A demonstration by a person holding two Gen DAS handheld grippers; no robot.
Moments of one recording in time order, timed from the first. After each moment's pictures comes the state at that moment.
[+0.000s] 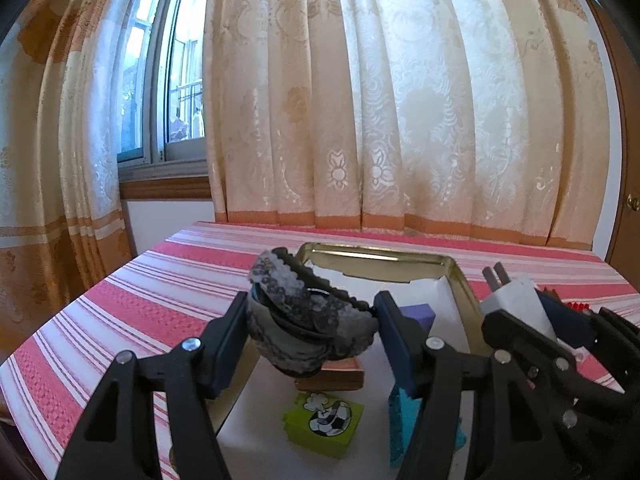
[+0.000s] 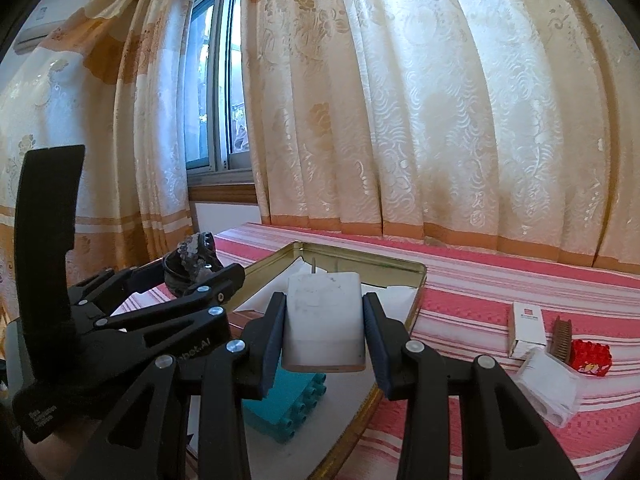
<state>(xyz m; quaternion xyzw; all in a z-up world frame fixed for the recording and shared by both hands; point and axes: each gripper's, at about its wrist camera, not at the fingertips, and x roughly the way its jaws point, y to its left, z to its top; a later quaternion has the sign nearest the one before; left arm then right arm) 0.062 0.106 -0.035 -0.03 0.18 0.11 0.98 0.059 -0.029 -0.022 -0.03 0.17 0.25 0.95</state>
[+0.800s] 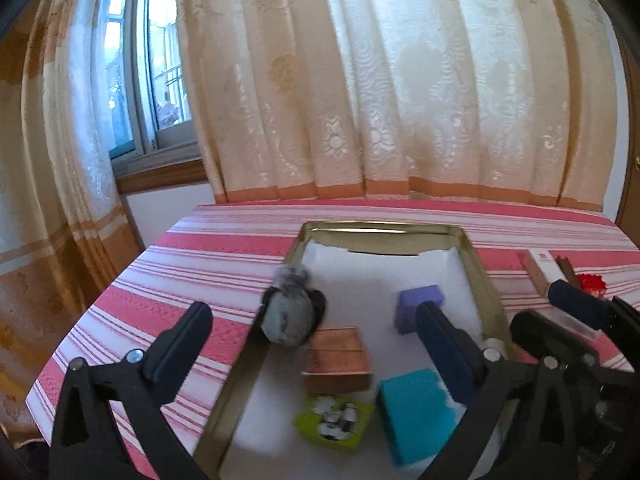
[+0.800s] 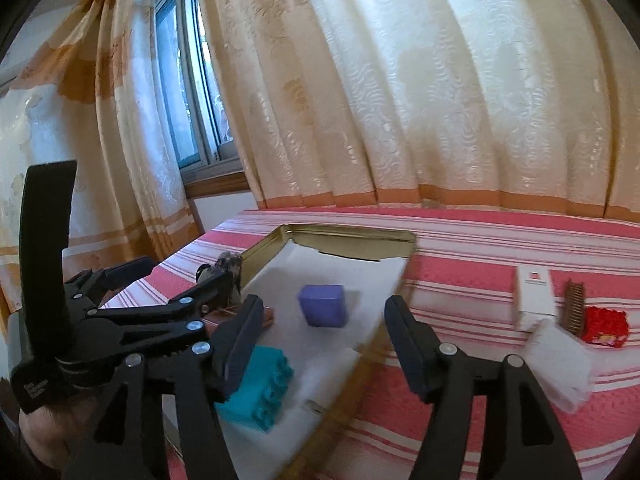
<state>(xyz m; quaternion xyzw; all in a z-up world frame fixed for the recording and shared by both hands) 0.082 0.093 -0.021 0.01 0.25 0.11 0.96 0.082 -0.060 -0.022 0.03 0.24 0.26 0.94</state>
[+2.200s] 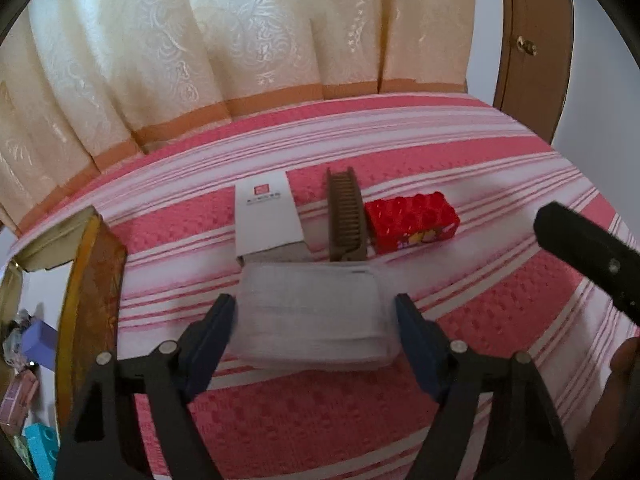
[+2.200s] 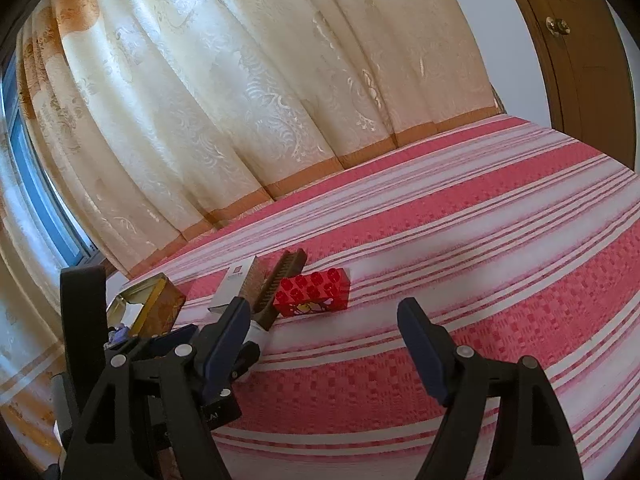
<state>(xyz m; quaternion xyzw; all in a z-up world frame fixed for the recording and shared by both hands) 0.168 -0.142 -0.078 0.09 0.39 -0.14 0.90 0.089 -0.302 -0.044 0.20 0.28 0.05 0.94</state>
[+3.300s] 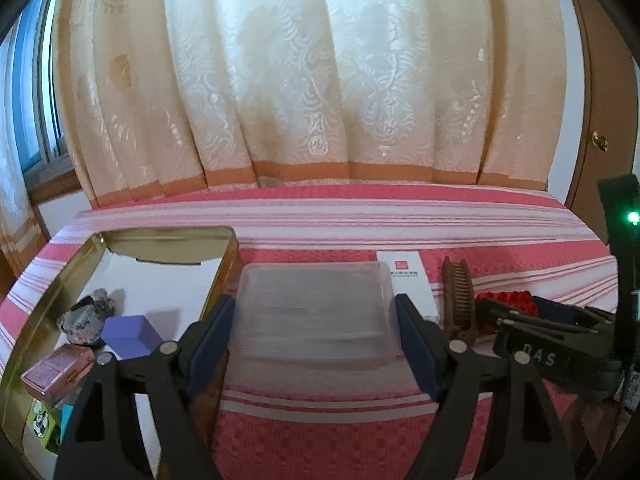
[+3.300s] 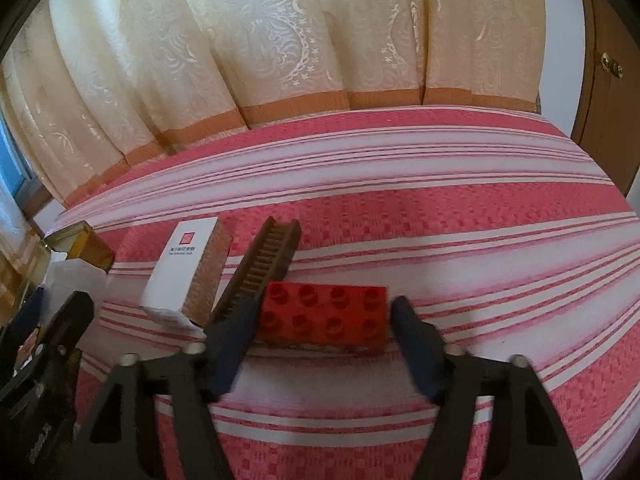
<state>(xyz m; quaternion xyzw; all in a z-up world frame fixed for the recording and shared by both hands) 0.164 -0.077 -0.050 0.01 0.28 0.00 0.96 0.192 -0.253 -0.069 0.07 0.41 0.00 0.91</state>
